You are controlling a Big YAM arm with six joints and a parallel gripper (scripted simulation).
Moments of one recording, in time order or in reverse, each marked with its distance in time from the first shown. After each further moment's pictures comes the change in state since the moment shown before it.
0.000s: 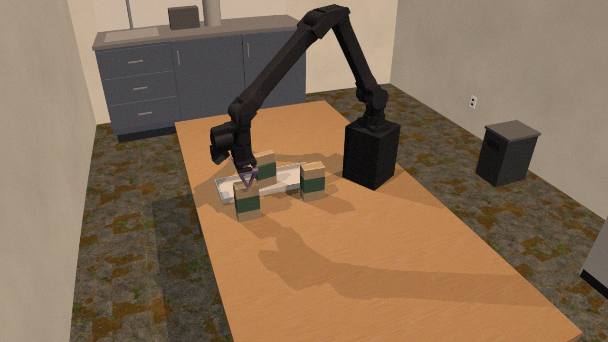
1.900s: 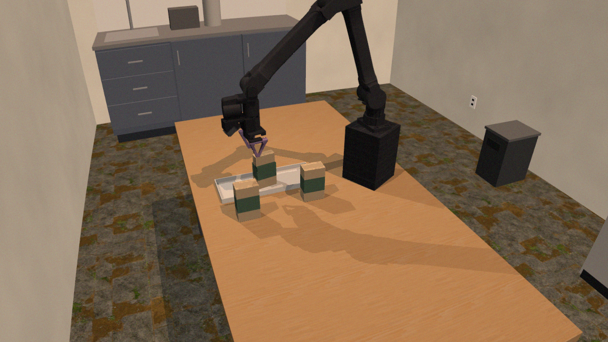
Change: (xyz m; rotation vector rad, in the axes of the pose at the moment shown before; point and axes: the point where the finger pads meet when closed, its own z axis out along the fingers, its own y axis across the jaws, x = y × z) arm 0.063 -0.115 -0.042 -0.005 -0.001 -0.131
